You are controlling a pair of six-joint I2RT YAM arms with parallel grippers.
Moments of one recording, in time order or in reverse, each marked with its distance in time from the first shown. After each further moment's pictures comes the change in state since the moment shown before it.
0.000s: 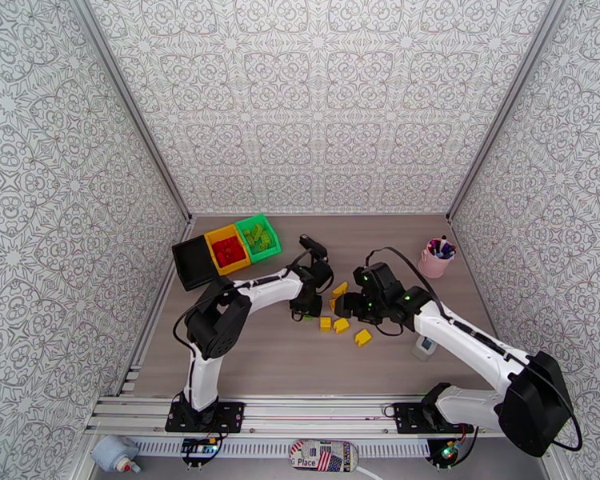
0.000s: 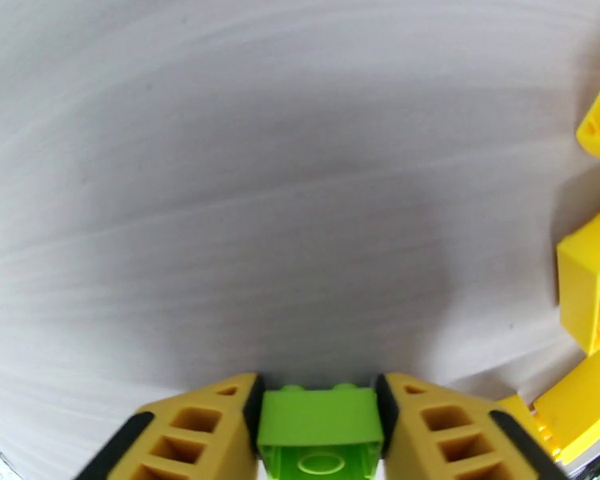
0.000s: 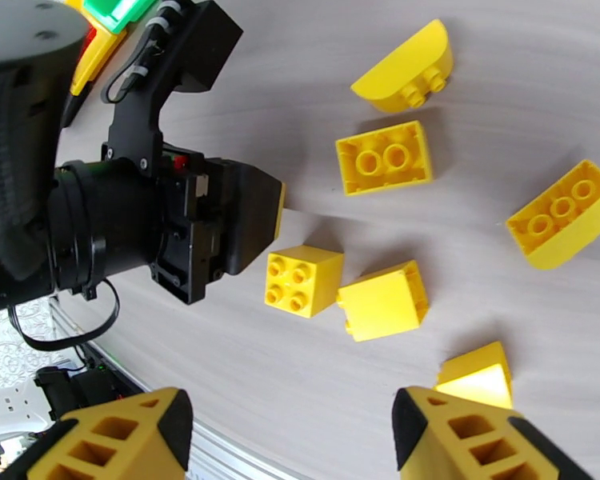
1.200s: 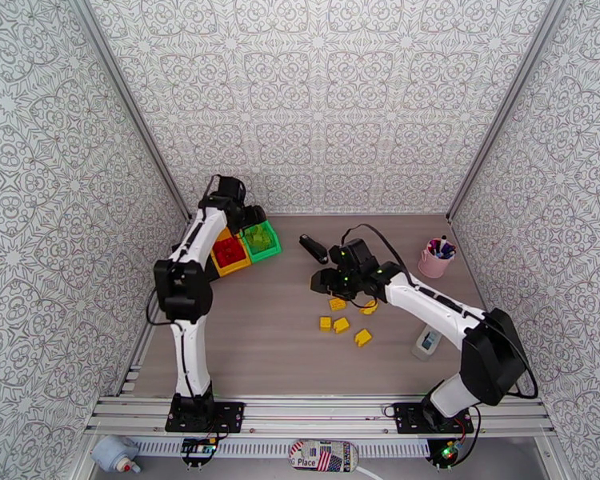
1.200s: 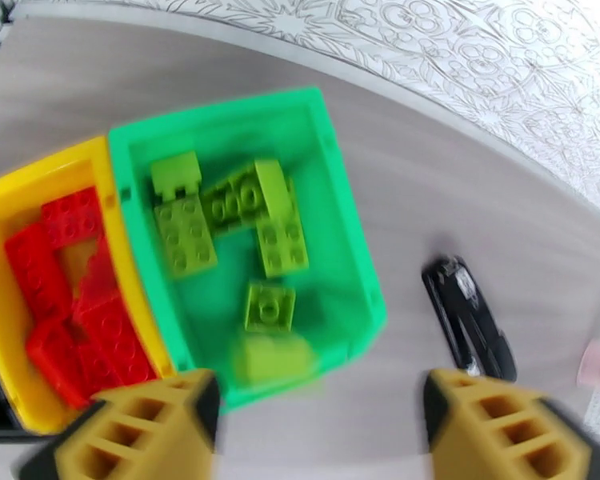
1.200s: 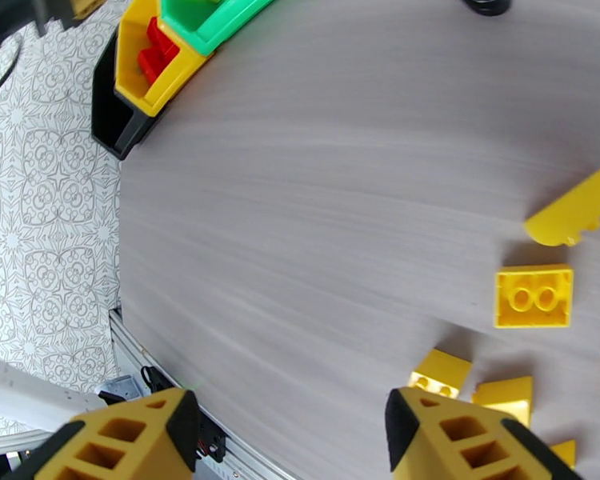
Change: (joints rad) left arm 0.679 0.253 0.800 -0.108 0.179 0.168; right arm 0.019 0.284 0.306 0.065 -0.086 0.026
